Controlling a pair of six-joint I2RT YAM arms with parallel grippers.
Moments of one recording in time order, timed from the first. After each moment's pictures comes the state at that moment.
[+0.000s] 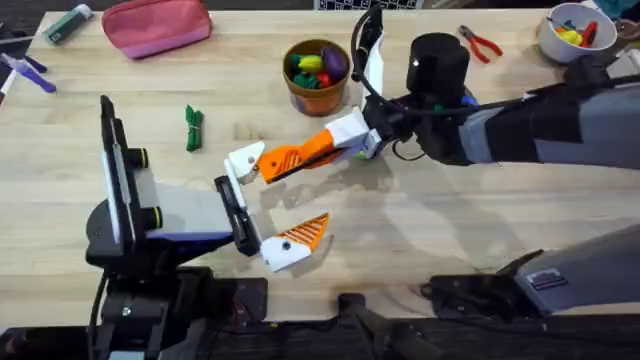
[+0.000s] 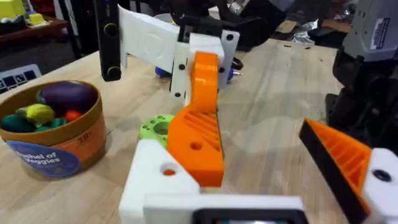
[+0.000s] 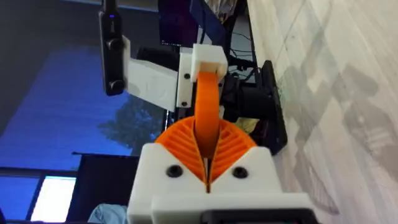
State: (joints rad) left arm -0.02 0.00 0.01 -0.11 1.13 0.06; right arm 0.45 1.70 0.69 0.70 -1.47 1.08
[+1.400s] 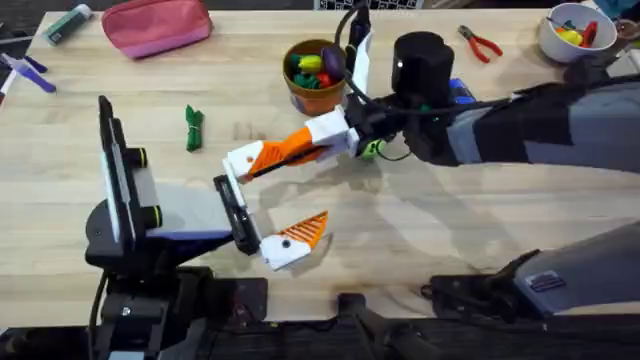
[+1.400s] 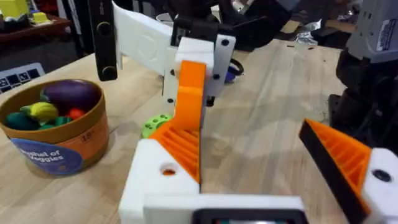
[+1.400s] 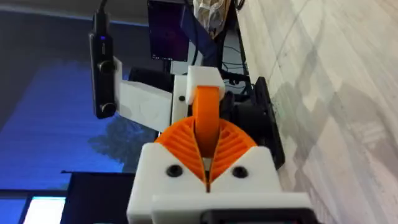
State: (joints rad) left arm -0.02 0.00 0.01 -0.11 1.12 0.06; right arm 0.52 1.71 0.73 0.69 -1.33 1.10
